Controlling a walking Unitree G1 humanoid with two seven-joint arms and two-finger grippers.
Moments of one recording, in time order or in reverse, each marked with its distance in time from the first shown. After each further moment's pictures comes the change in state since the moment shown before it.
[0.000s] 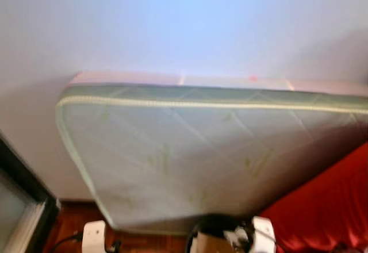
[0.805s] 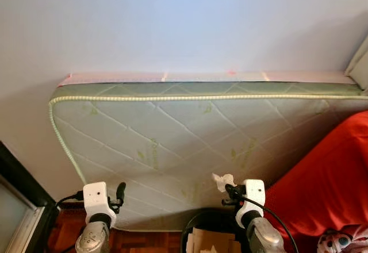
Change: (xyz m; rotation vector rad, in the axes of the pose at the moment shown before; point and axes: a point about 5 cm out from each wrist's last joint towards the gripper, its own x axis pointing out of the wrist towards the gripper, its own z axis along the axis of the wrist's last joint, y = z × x) left arm -0.003 -0.022 0.084 -0.048 -0.530 -0.051; right arm 0.002 0.042 0.083 -0.082 -0.451 0.191
